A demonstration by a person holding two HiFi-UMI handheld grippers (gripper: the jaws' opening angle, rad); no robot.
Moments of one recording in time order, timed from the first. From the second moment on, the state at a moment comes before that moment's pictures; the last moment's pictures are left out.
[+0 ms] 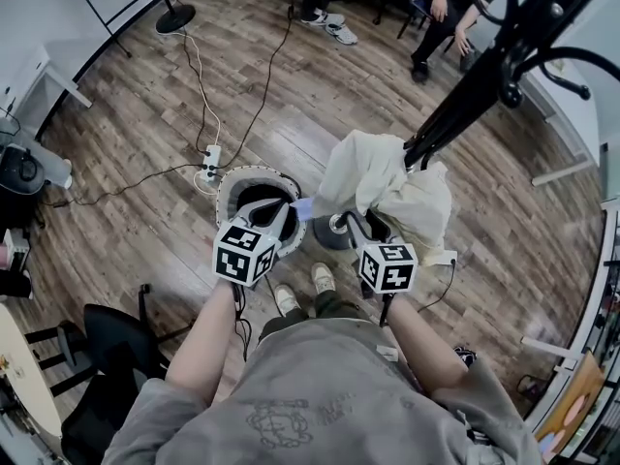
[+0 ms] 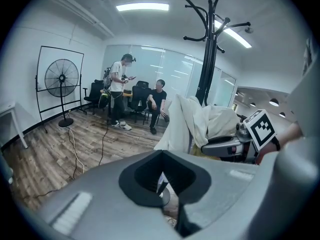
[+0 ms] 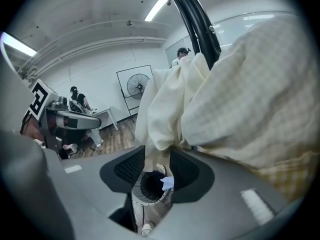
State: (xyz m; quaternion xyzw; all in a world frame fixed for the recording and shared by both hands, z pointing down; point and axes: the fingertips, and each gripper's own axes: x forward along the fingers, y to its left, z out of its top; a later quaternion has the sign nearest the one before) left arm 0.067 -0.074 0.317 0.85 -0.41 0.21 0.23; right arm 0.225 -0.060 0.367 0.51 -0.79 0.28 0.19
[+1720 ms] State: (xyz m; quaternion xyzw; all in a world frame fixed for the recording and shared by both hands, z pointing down) left arm -0.080 -0.006 0.114 0.78 -0.62 0.08 0.06; right arm 0.063 -0.053 0.088 0.24 -0.97 0.05 0.04
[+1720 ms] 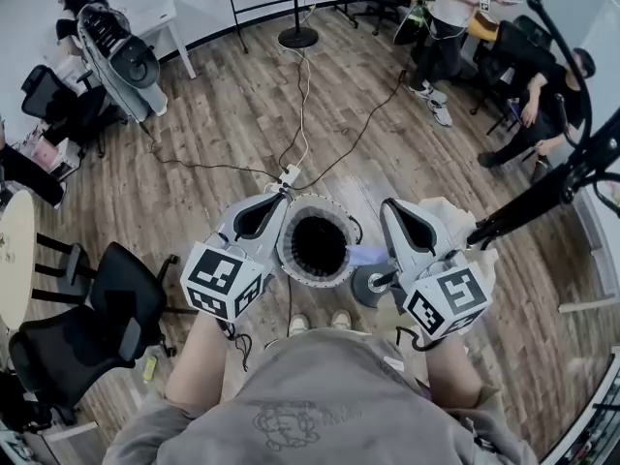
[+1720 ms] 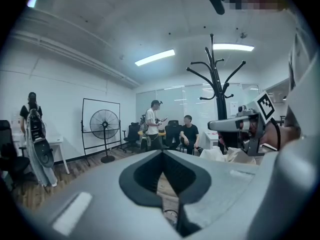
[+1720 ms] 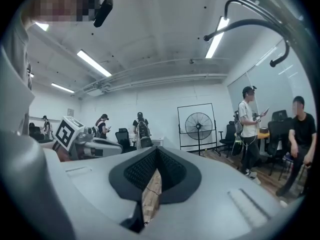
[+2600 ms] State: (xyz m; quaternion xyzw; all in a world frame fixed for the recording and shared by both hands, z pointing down) left arm -0.128 0.033 0.113 0.73 -0.68 0.08 0.08; right arm 0.010 -0.026 0.084 0.15 -0.99 0.05 0.05
